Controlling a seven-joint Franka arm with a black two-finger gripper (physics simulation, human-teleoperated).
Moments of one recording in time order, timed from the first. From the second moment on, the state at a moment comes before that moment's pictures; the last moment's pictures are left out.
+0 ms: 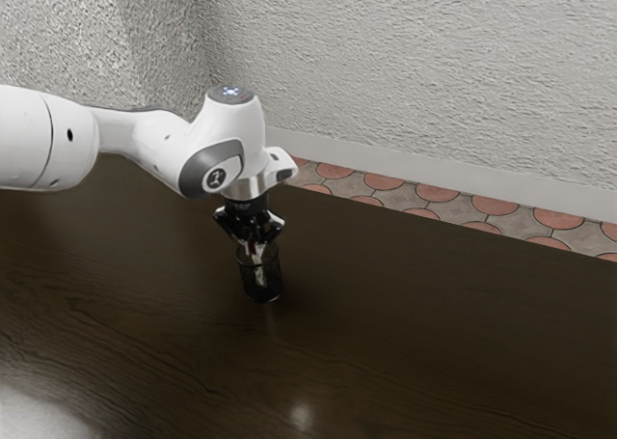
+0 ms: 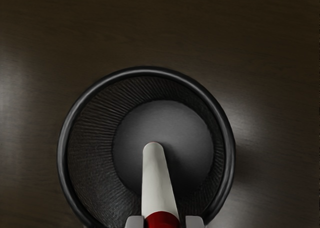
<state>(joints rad) -0.08 0.23 -0.04 -1.94 0.19 2.24 -0.46</state>
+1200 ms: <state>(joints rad) 0.21 -0.01 -0.13 -2.05 0.20 2.19 -0.50</state>
